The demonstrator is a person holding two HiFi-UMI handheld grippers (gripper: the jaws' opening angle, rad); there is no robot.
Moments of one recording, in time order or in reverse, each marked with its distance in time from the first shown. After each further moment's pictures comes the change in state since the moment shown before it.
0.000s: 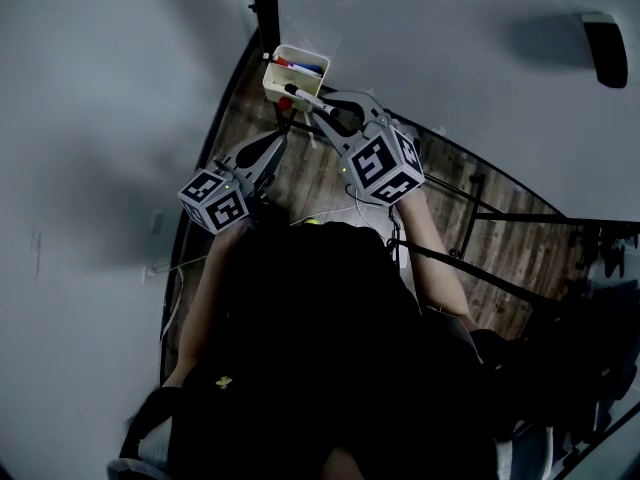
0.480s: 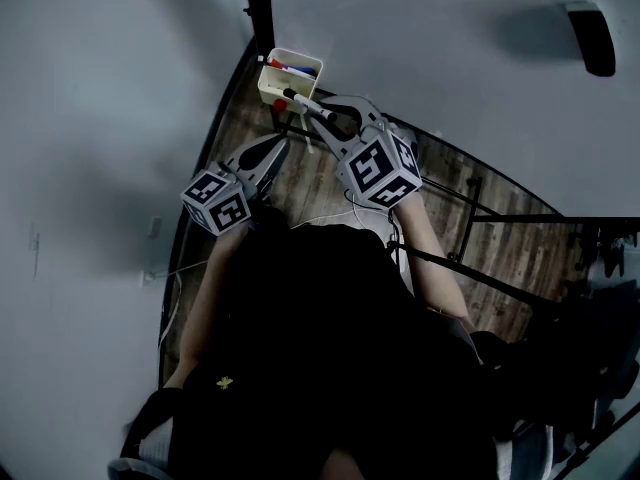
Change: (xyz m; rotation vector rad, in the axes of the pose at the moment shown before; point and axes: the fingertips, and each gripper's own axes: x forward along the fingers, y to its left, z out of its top) left arm 0.008 -0.016 -0.005 0.029 0.001 -0.029; right arm -0.014 0.003 0.002 -0.012 -0.006 -0.014
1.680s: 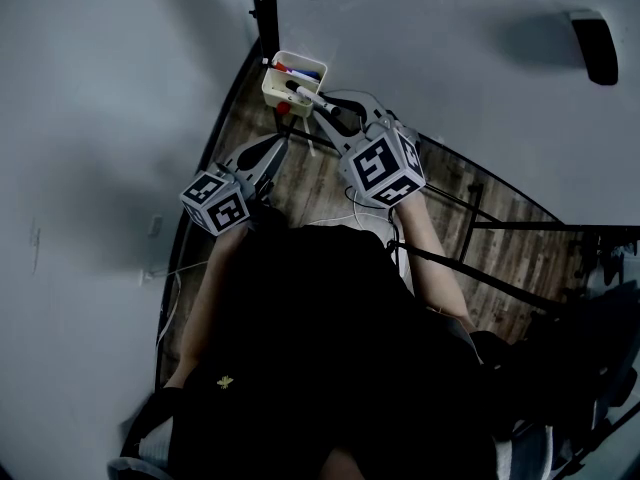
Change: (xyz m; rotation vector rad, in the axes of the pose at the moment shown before) left arm -0.004 0.008 0.006 -0.015 -0.031 0.026; right arm 0.001 -0.016 0.012 -0.011 -0.046 -0.037
